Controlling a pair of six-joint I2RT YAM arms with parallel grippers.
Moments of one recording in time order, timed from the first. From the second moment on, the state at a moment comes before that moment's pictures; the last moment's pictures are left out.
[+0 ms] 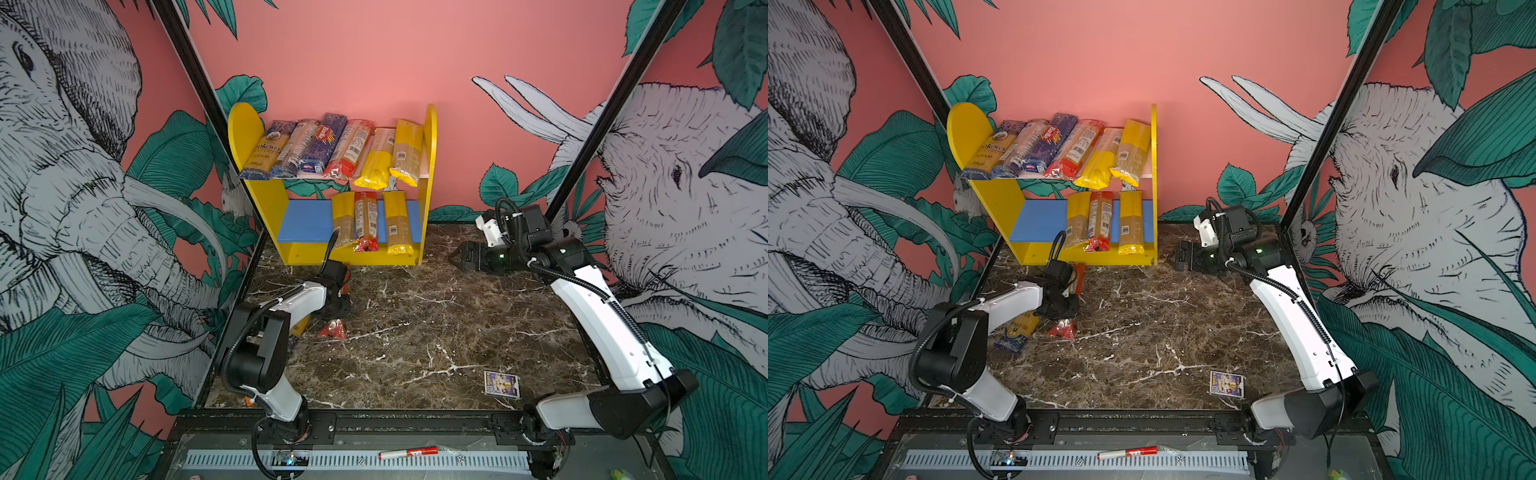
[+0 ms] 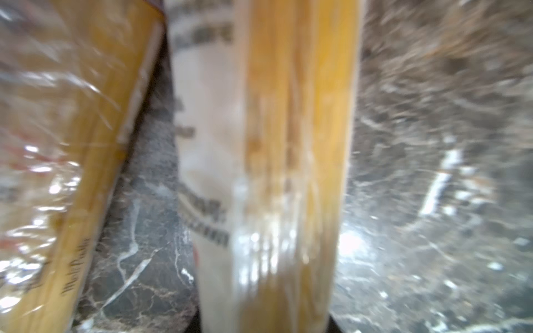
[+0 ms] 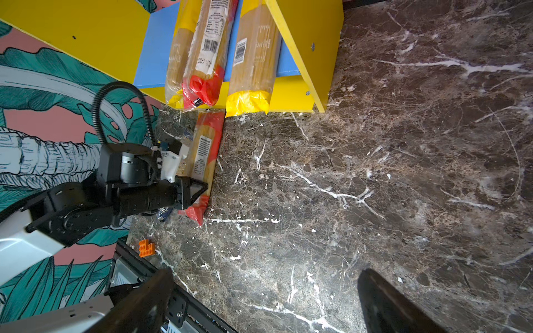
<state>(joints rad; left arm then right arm) -0.31 1.61 0.93 -0.60 -0.03 -0.39 0.39 1.39 1.62 -1.04 -0.33 0.39</state>
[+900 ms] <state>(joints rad) -0.31 1.02 0.94 -1.04 -0.12 -0.49 0.39 1.28 1.46 -0.98 -0.43 0.40</state>
